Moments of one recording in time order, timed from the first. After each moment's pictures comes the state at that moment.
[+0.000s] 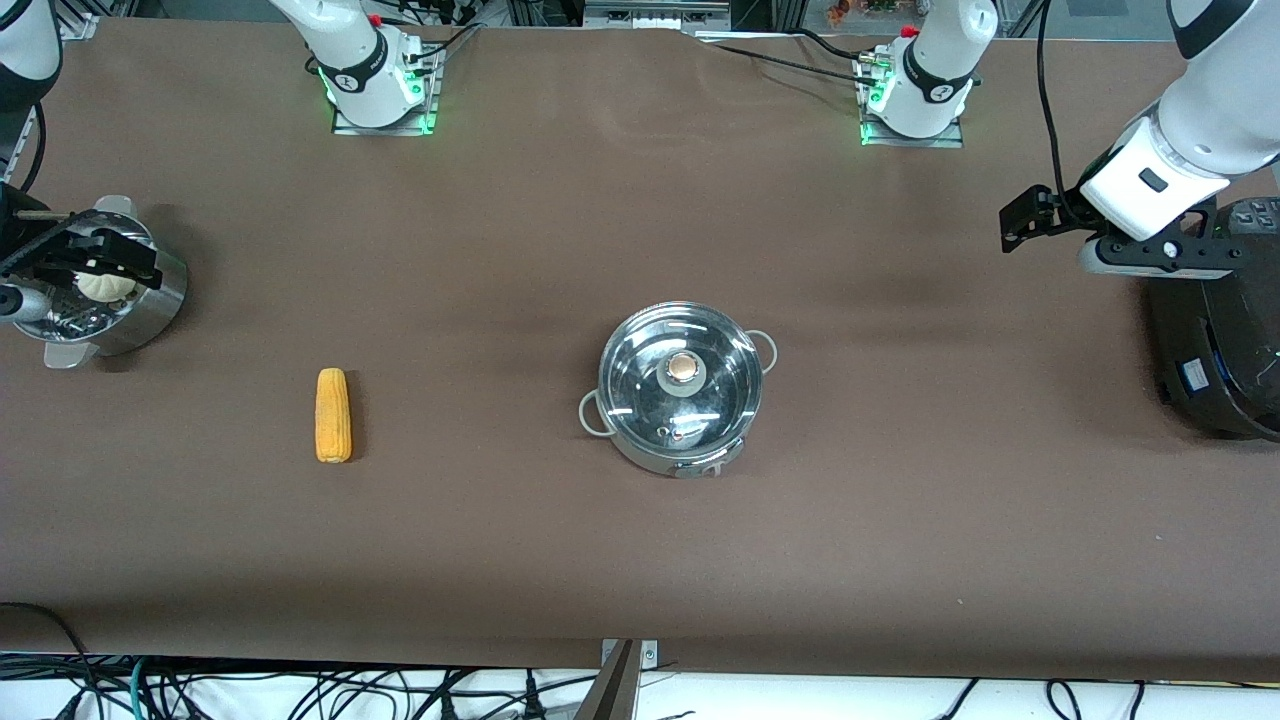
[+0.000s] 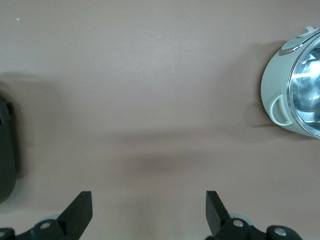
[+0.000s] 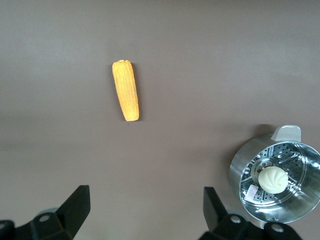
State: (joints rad) left arm -0.08 -0.03 -0.05 -1.72 0.00 1.61 -0.09; right arm -0.10 0.12 0.05 -1.55 -0.06 1.62 -0.08
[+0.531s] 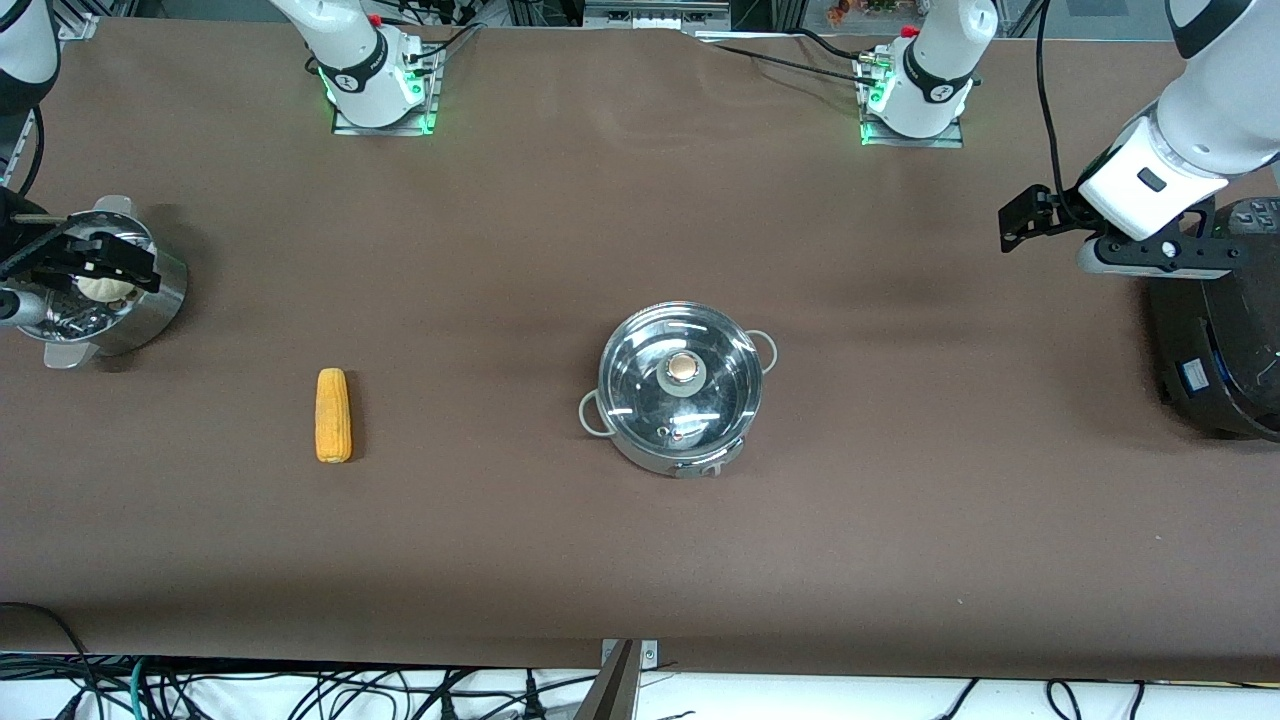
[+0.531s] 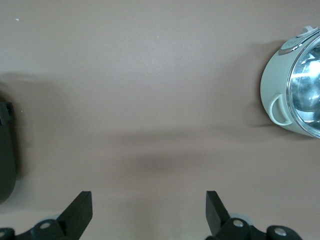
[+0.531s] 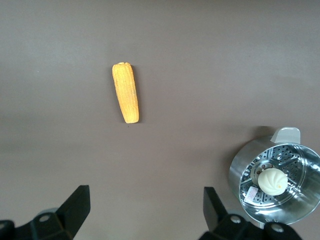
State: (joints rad) left arm -0.08 -0.03 -0.05 -1.72 0.00 1.61 -0.09; right arm -0.10 0.13 0.05 -1.55 -0.06 1.62 -0.08
